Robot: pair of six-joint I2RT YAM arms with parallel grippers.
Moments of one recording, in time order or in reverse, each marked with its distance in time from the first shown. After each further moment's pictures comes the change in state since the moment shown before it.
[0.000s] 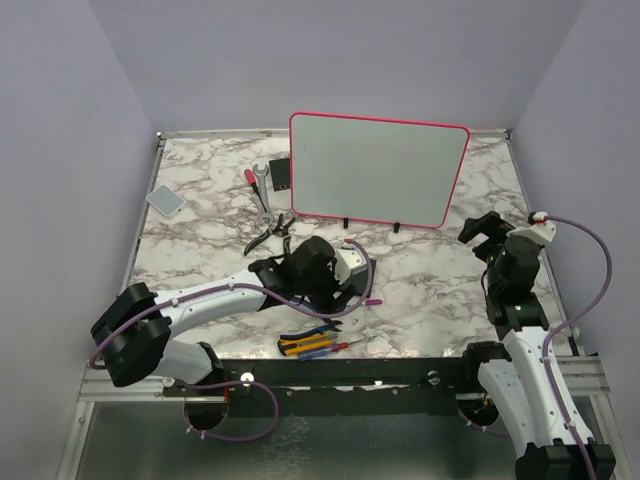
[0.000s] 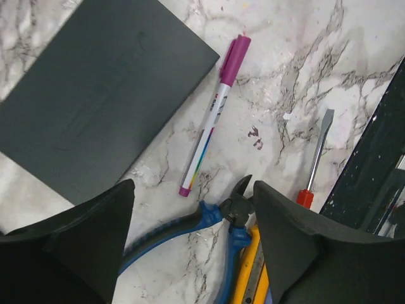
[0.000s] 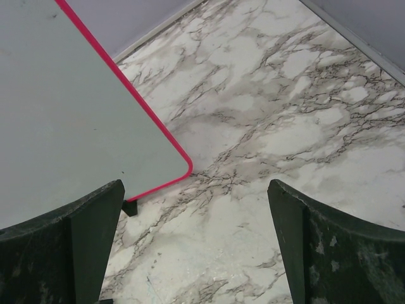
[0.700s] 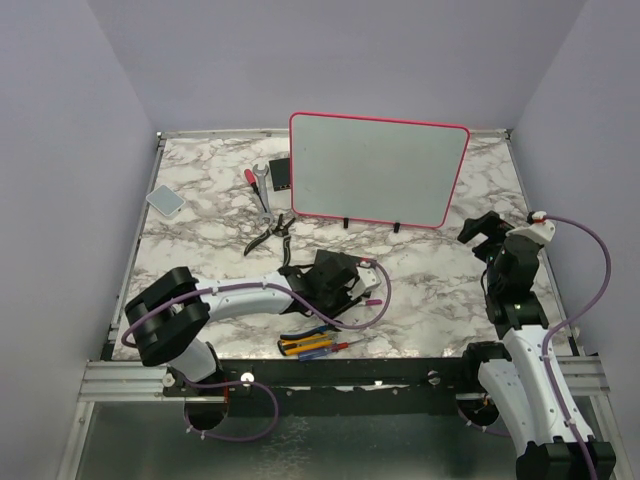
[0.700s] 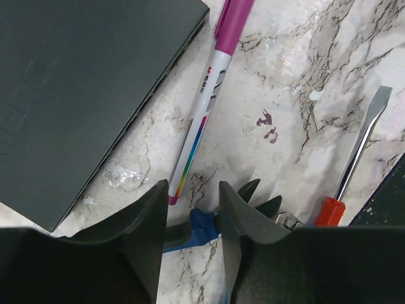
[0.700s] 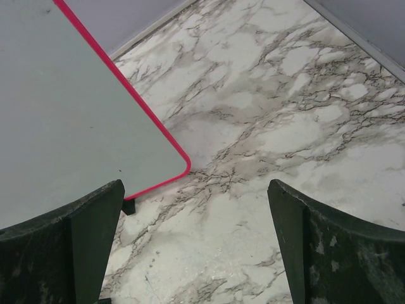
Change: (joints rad) left arm -0.130 0.210 0.051 -0.062 -0.123 0.020; right arm 0.000 0.012 0.000 0.000 0.000 0.000
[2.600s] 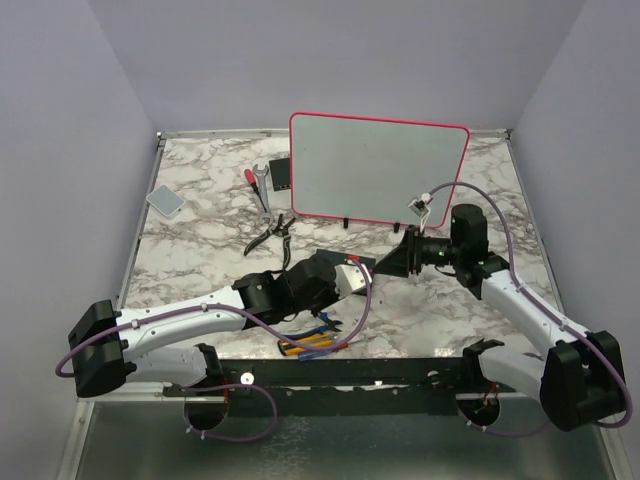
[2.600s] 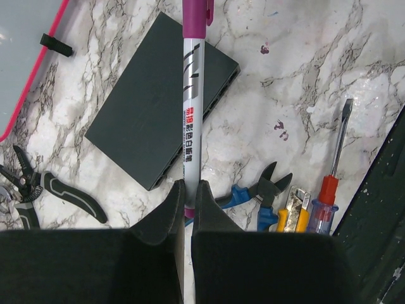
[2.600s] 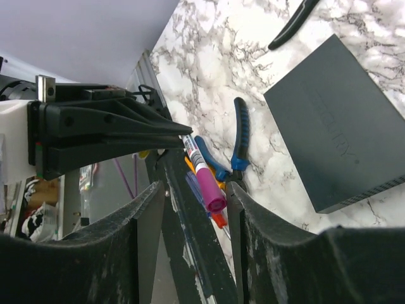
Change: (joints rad) left arm -0.092 -0.357 -0.024 -0.057 -0.212 0.111; right arm 0.262 0.473 0.135 0.124 -1.317 -0.014
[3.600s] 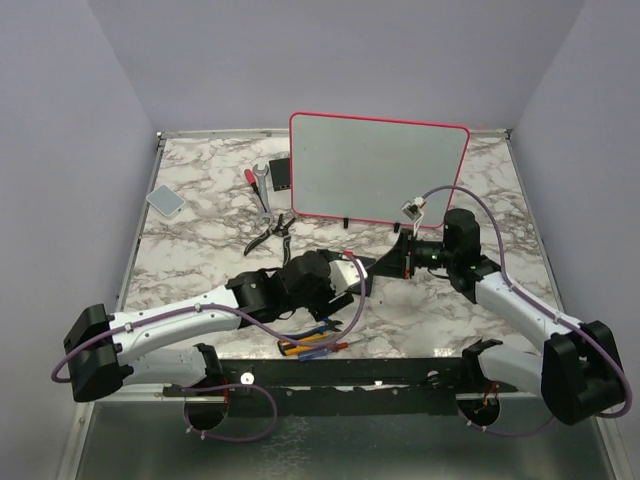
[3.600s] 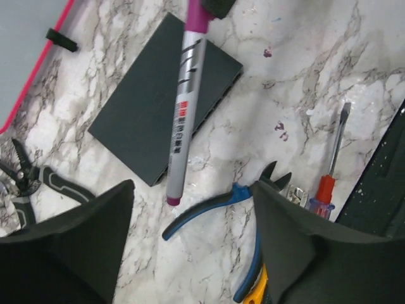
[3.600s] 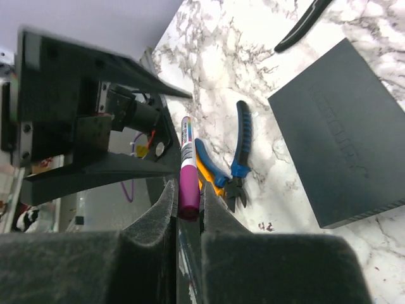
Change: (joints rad) left arm 0.020 -0.019 0.000 -0.015 0.012 -0.003; right arm 0.063 0.060 -0.040 0.121 0.011 0.026
